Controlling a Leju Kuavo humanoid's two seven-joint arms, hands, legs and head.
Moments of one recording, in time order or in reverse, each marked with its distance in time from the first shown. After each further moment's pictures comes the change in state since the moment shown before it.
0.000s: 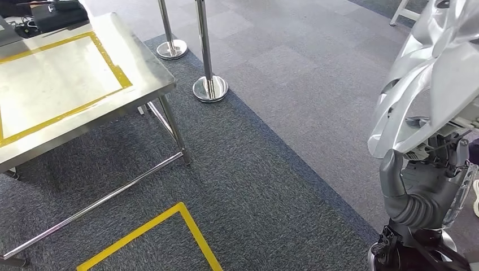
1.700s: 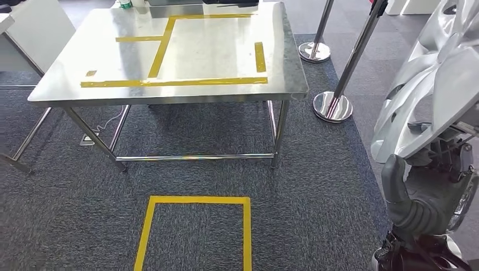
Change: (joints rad) left arm 0.006 0.003 0.012 0.000 -0.025 0.000 0.007; right arm 0.022 -0.004 -0.001 -0.016 0.014 0.013 0.004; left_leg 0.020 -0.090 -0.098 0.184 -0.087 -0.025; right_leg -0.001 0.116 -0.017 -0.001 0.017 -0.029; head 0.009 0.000
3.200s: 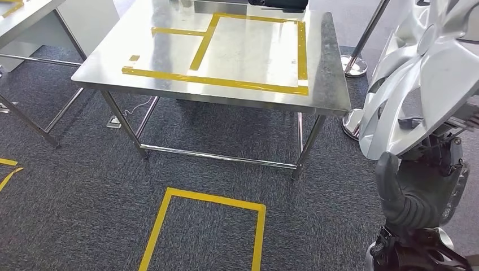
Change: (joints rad) left arm -0.003 -0.012 0.029 -0.002 -0.006 0.001 0.016; right arm -0.042 0.011 0.004 0.024 -0.052 0.045 0.002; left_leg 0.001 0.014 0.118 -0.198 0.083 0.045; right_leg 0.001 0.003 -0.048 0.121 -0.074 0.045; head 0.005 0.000
